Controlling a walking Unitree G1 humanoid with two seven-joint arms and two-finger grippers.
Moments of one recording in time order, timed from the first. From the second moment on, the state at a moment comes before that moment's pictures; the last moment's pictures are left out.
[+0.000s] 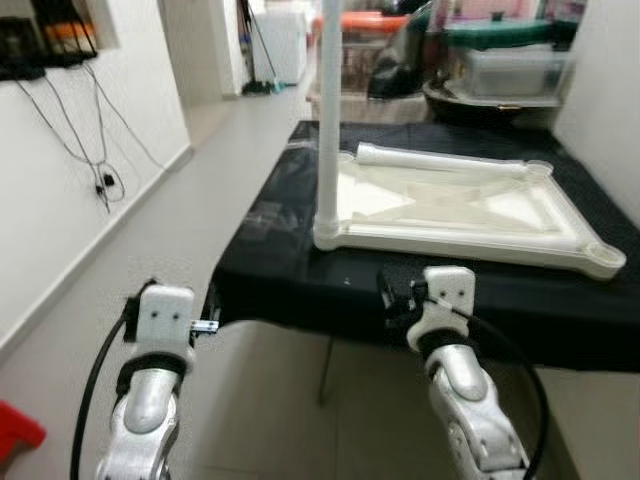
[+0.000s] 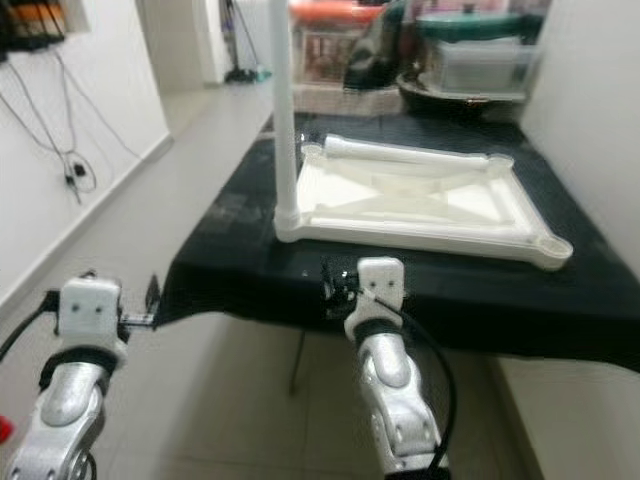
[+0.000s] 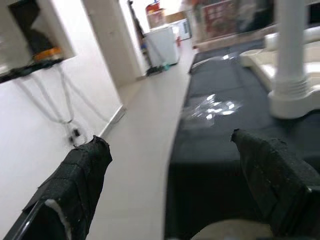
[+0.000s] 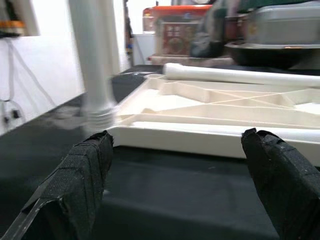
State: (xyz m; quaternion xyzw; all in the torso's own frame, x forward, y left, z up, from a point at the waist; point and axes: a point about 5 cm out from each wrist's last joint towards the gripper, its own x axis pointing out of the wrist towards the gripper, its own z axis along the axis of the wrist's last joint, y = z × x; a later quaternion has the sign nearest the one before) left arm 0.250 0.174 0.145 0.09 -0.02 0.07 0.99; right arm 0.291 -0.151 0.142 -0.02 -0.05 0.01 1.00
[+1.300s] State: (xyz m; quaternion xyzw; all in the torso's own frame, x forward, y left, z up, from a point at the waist) left arm 0.247 0.122 0.146 0.01 -0.02 -0.09 1.00; right arm 0.304 -0.175 0.146 -0.02 -0.05 -0.02 1.00
